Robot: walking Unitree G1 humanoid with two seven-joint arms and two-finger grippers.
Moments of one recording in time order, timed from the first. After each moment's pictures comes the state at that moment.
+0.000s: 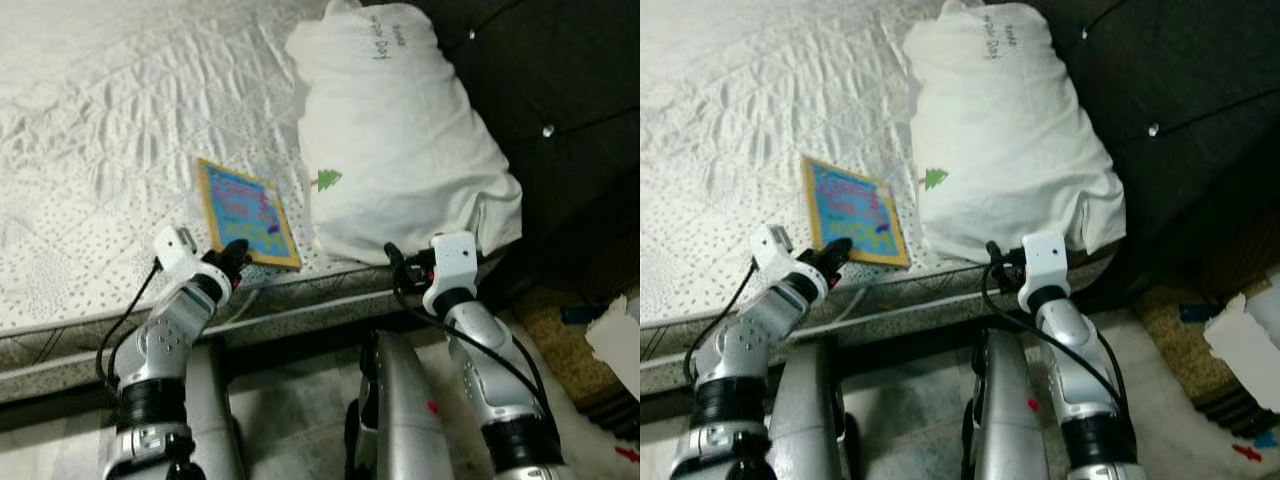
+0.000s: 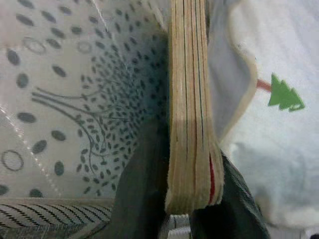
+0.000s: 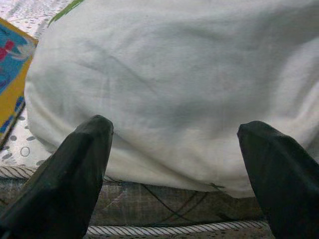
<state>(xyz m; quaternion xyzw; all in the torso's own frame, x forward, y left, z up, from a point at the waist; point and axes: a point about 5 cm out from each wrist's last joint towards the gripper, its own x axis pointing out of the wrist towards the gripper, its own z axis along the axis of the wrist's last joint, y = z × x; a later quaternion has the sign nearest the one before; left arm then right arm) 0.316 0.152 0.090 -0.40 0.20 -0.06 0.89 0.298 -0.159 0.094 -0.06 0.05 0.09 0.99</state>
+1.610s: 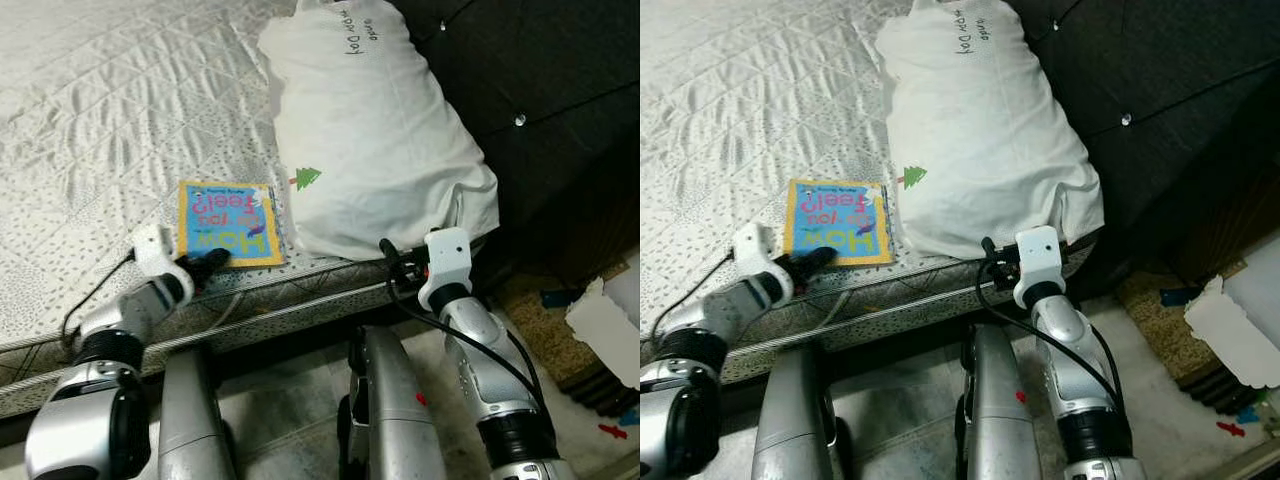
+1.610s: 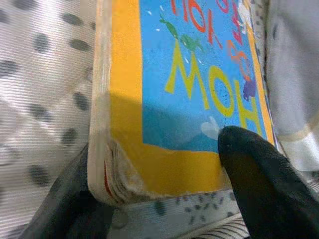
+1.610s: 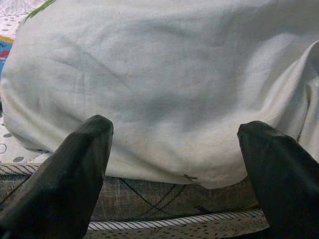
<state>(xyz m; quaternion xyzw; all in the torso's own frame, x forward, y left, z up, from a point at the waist) 0.335 0.220 0.064 -0.27 0.26 -0.05 0.93 0.303 -0.152 0.097 -0.07 0.03 0.10 0.99</state>
